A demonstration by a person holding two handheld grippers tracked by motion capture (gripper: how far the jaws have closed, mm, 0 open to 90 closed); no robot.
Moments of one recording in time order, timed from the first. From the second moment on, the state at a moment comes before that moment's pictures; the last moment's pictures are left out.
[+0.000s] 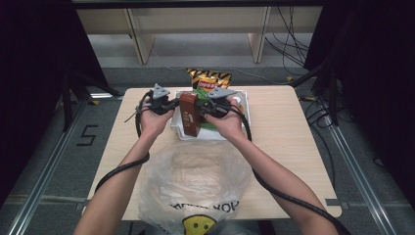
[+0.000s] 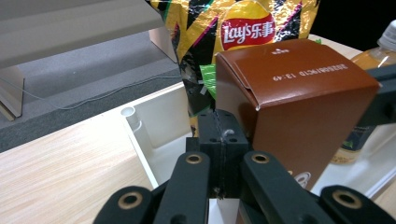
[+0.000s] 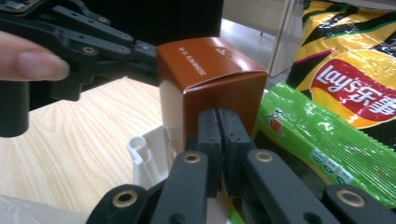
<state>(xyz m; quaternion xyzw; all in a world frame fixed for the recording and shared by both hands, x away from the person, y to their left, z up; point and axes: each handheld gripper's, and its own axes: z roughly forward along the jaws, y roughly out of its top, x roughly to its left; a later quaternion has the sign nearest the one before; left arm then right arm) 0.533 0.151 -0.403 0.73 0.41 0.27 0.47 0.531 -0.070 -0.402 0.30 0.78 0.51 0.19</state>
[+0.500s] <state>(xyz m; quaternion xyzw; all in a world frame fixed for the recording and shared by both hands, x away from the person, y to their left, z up) 0.527 0.149 -0.402 0.74 0.41 0.27 0.47 0.533 -0.072 -0.401 0.30 0.78 0.50 0.20</state>
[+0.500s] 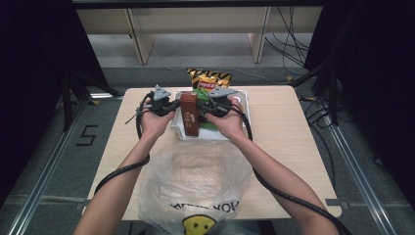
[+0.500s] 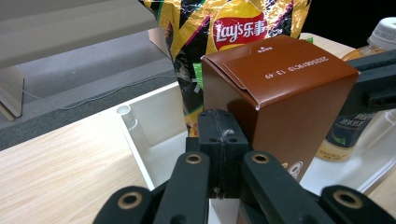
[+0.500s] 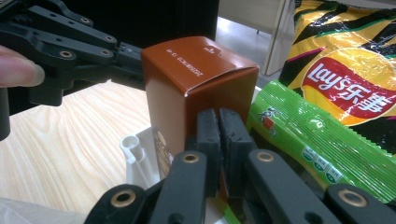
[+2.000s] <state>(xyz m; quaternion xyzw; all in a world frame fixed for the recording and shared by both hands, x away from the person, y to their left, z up) 0.468 0.179 -0.381 0.71 0.42 0.28 0.48 0.504 -0.108 -0.390 0.33 0.78 0.48 0.21</state>
